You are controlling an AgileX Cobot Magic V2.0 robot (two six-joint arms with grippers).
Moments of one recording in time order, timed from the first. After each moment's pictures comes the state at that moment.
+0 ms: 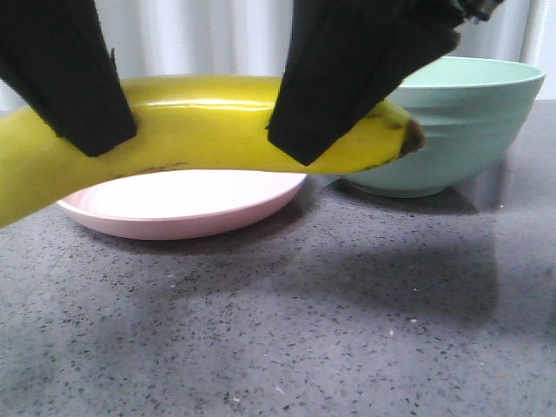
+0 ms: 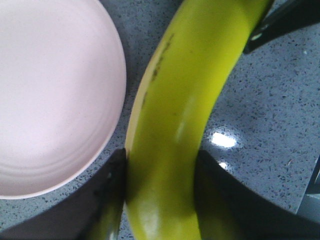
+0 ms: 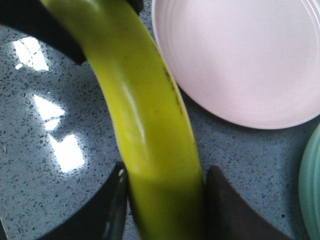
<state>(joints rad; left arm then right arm) -0.90 1.30 -1.19 -0.05 1.09 0.28 0.83 1.28 -1.08 -0.01 0.81 -0.32</state>
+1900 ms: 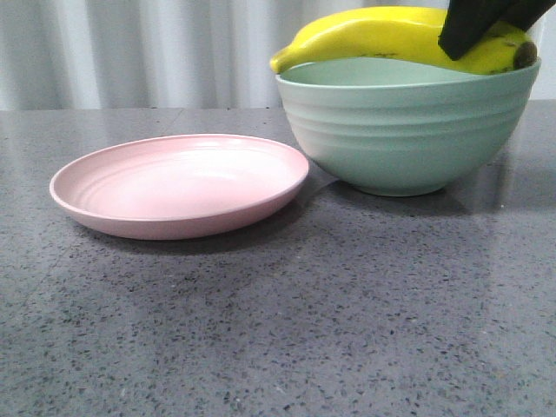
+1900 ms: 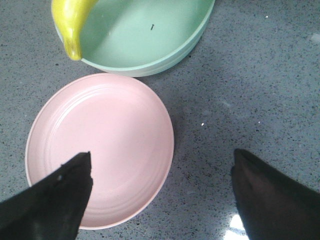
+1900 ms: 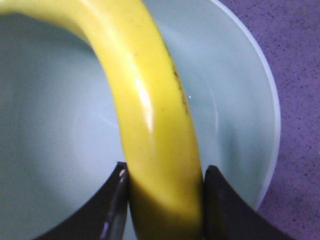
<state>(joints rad) -0.90 1.25 -1.42 0.01 1.10 0.19 0.35 1.36 -1.21 -0.12 0.81 -0.03</state>
